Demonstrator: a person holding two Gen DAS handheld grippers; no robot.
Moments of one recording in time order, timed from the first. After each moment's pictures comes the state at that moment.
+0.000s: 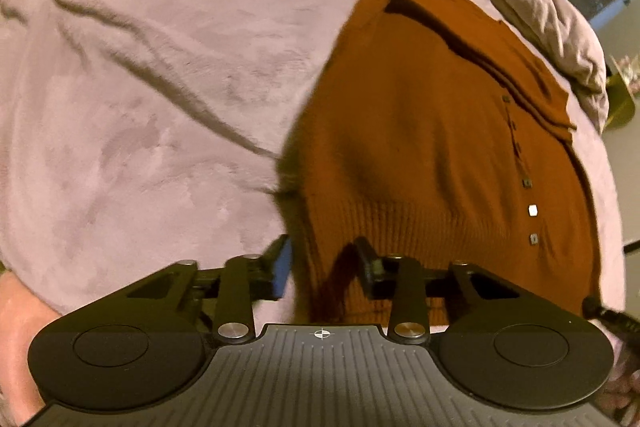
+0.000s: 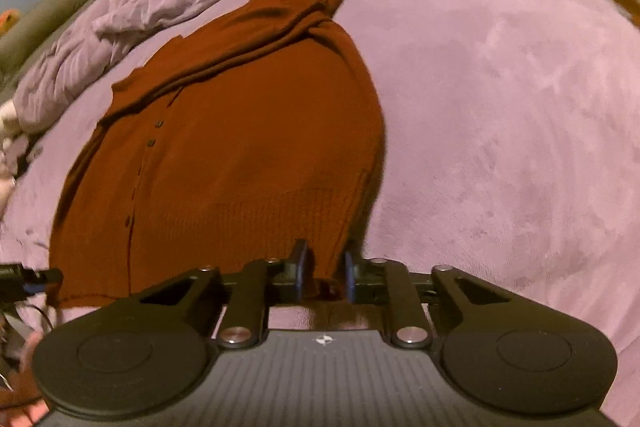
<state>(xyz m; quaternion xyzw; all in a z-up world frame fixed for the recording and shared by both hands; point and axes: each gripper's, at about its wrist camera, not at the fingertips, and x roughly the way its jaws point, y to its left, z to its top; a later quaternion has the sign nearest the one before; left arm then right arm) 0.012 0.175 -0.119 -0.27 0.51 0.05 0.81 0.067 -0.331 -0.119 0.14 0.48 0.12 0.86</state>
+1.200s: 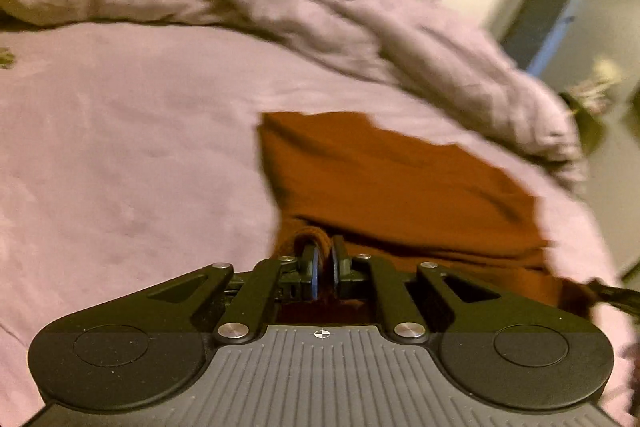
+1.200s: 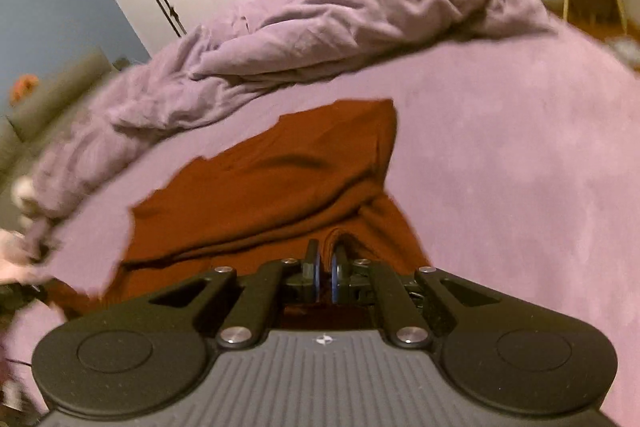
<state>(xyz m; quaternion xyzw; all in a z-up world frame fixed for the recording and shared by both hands) 0.163 0.175 -0.053 -0.17 0.38 0.04 0.91 0.204 -0.299 -0.080 0.15 0.37 0.14 0.91</state>
